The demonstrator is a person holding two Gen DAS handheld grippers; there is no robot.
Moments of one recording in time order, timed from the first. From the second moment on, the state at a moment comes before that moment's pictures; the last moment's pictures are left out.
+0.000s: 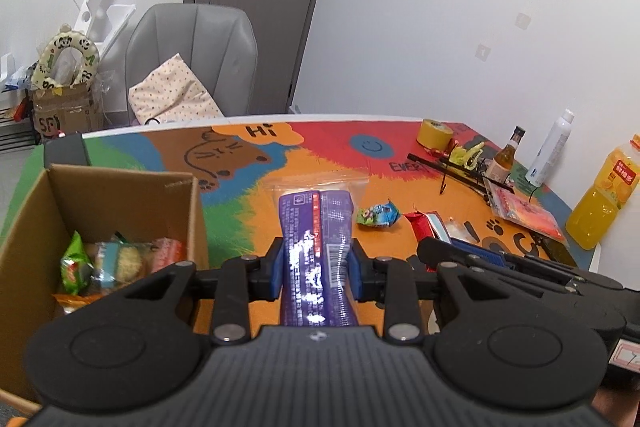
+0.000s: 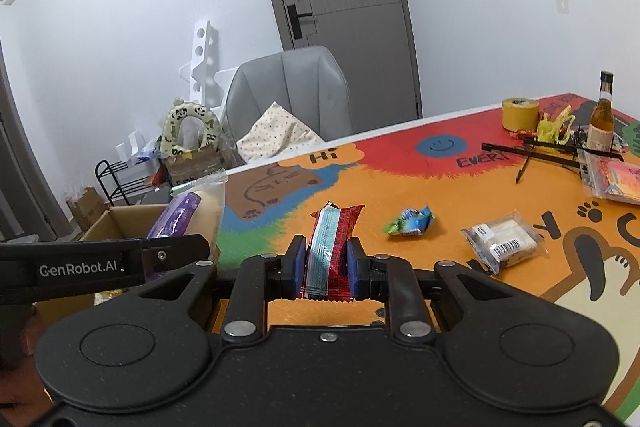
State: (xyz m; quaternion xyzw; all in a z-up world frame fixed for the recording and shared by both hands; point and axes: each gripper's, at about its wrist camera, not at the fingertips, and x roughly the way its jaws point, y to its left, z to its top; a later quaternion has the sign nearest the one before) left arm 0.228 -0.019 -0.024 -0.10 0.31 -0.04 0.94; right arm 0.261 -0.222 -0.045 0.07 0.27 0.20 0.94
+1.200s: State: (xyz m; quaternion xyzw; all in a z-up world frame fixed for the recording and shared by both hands) left arm 0.197 0.126 -0.019 -0.09 0.33 0.05 0.94; right arm 0.248 -0.093 -0.029 0.05 0.26 0.30 0.92
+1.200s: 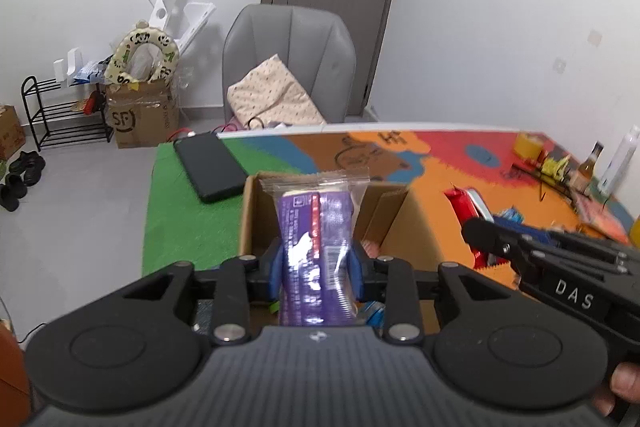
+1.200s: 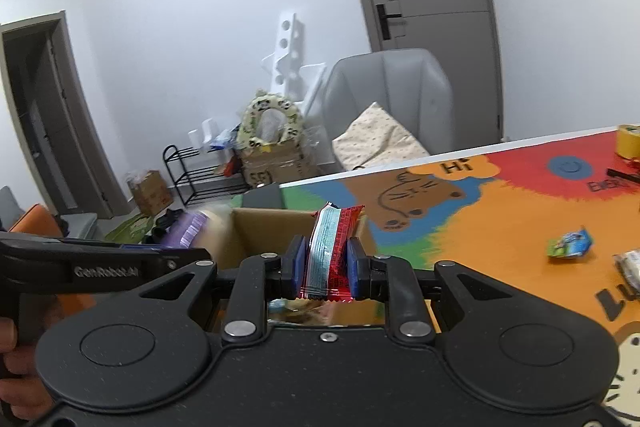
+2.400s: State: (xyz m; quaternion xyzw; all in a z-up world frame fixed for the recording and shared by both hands) left arm 0.216 0.039 -0.023 -0.08 0.31 0.00 0.95; right arm 0.246 -0.201 -0.036 0.07 0.26 0.20 0.94
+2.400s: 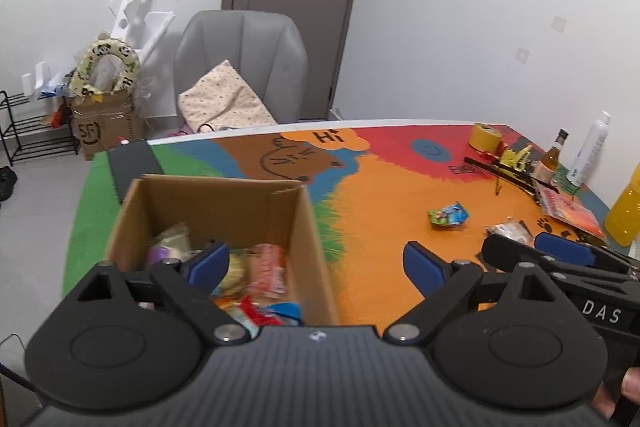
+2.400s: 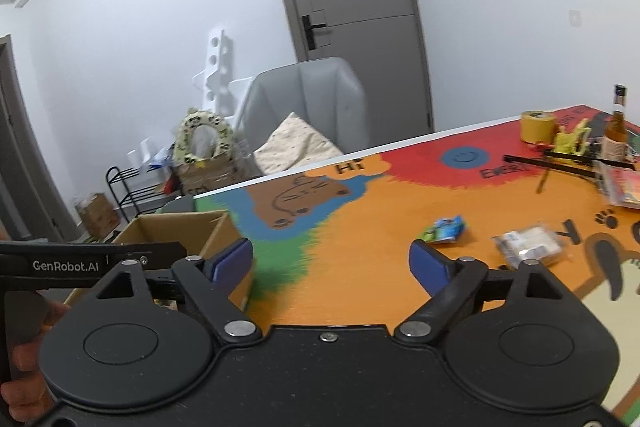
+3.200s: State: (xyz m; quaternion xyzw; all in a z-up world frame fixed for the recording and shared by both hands) left arm 0.261 -0.055 -0.033 -0.07 0.33 -0.05 0.94; right arm 0.268 -0.297 -0.061 0.10 0.26 0.13 0.95
